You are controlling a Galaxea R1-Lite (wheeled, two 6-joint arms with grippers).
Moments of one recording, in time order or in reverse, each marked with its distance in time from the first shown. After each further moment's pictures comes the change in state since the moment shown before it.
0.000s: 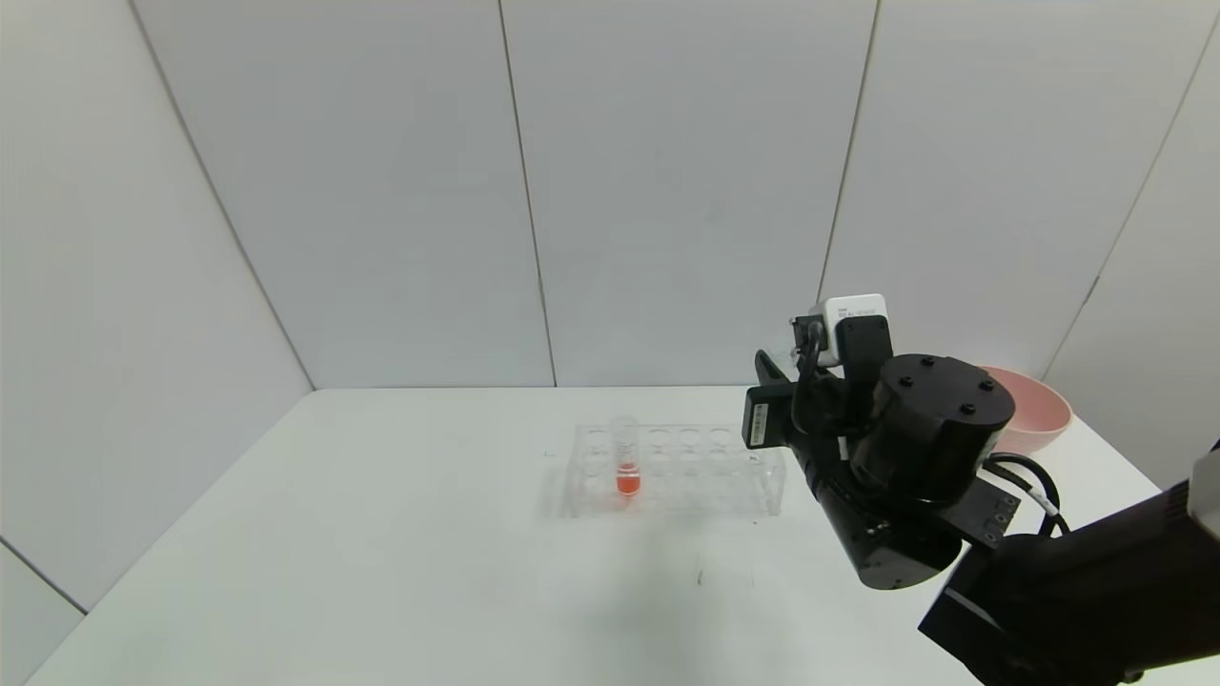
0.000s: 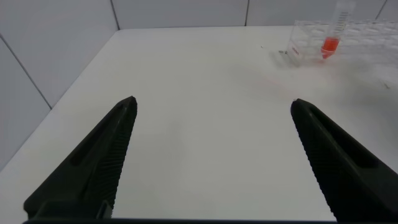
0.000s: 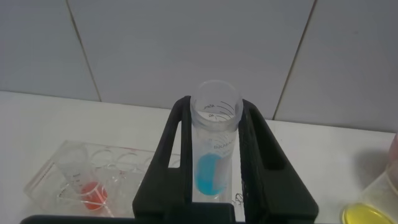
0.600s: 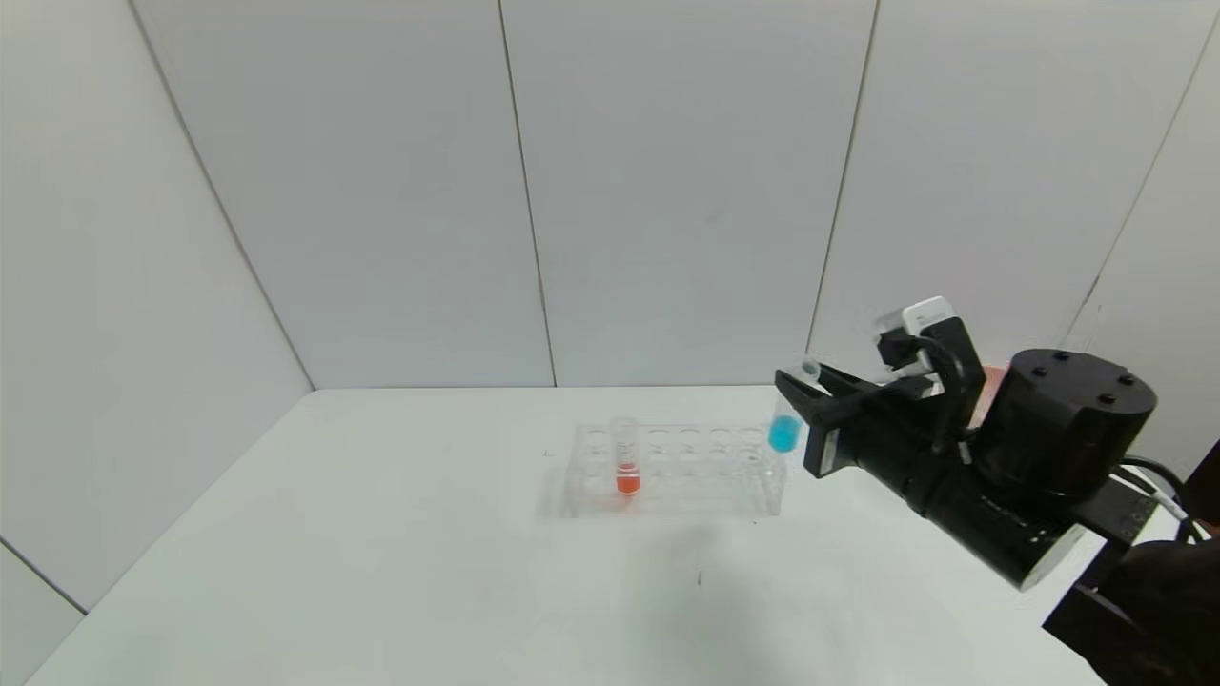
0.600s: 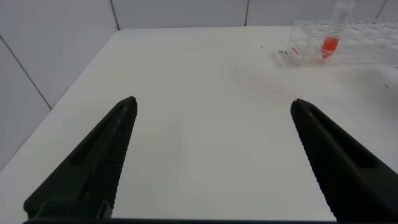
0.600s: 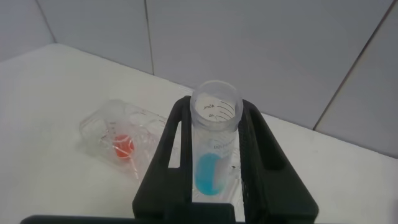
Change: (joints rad) left arm 0.000 0.000 0.000 0.000 0.000 0.000; right arm -0.174 -0.140 0.183 0.017 0.514 0.008
